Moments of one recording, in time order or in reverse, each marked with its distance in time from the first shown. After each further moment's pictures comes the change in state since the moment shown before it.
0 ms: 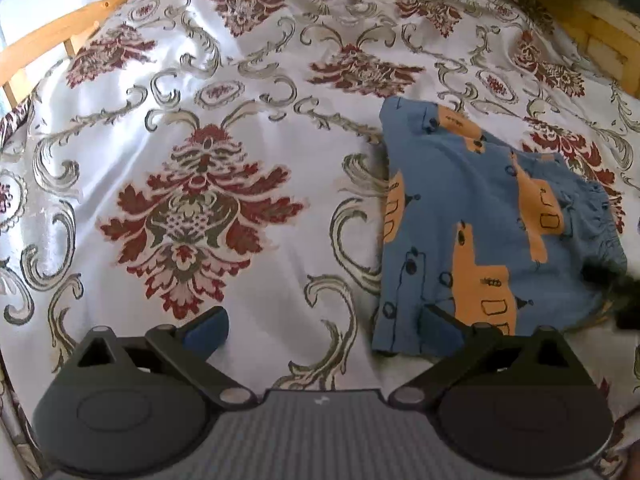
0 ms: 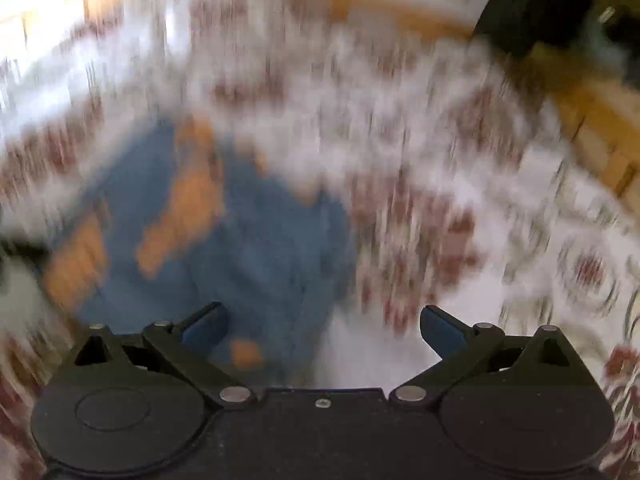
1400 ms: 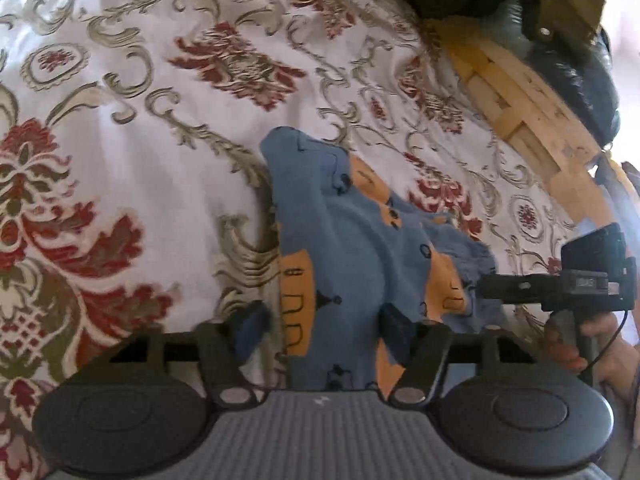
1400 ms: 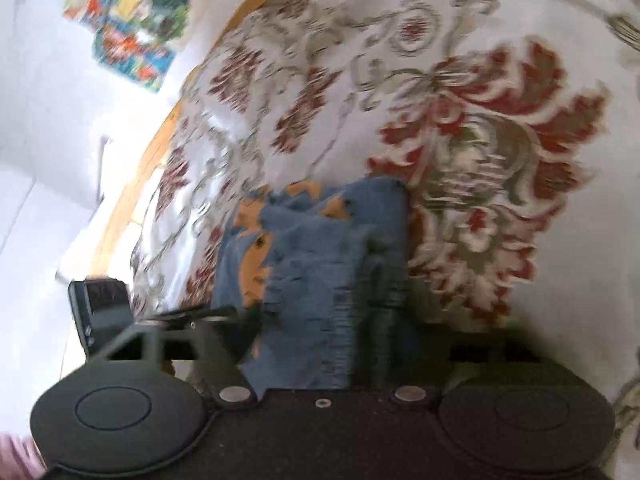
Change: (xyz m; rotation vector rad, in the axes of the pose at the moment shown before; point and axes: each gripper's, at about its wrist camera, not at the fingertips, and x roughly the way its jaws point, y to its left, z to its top) left arm 0.079 0.041 0.064 -0.039 0.070 -0.666; right arm 0.062 -0.114 0.001 0.672 0.085 0.827
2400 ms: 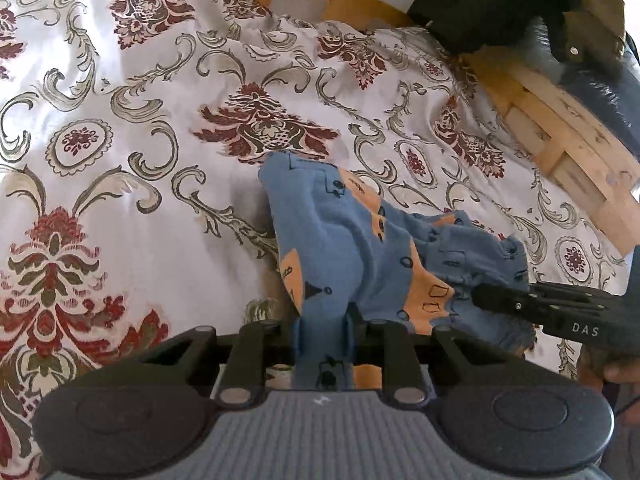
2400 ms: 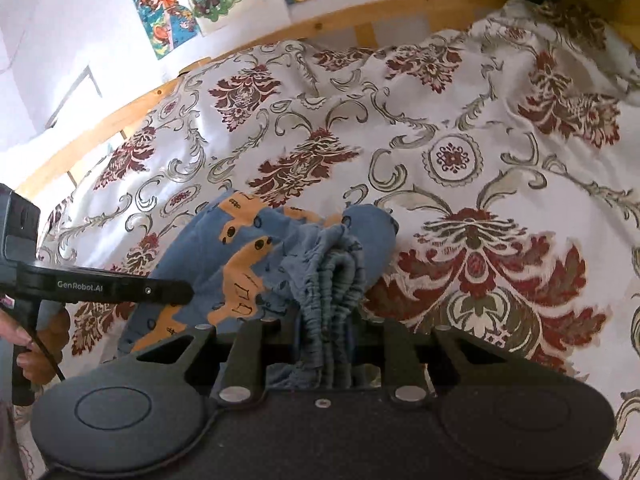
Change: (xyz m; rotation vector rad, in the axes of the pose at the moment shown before) left arm 0.003 -0.023 0.031 0.048 -0.133 0.185; right arm 0.033 0.064 0.012 -0.457 -0.195 -0.288
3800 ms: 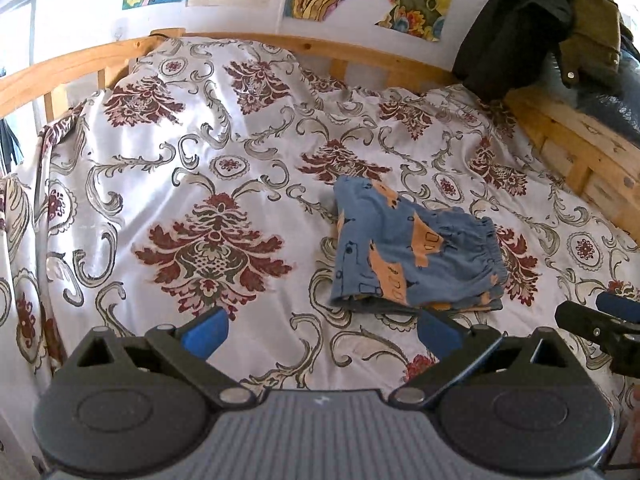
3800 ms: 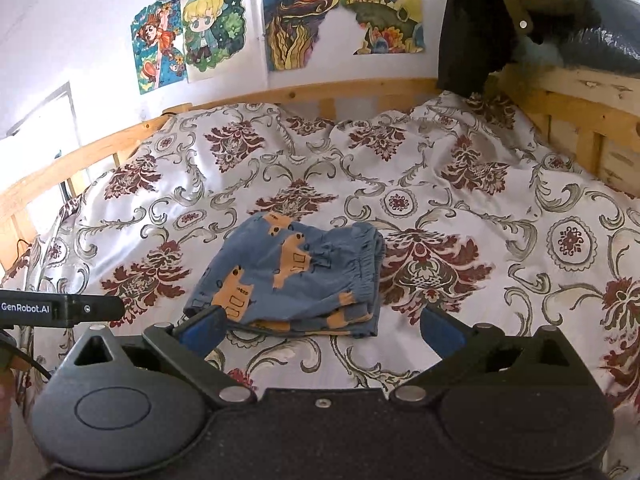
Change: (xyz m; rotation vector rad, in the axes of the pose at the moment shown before) left arm -0.157 -0.068 -0.108 -0.027 -0.206 0.327; right arm -0.143 0.114 -0.086 -0.062 -0.204 -0.268
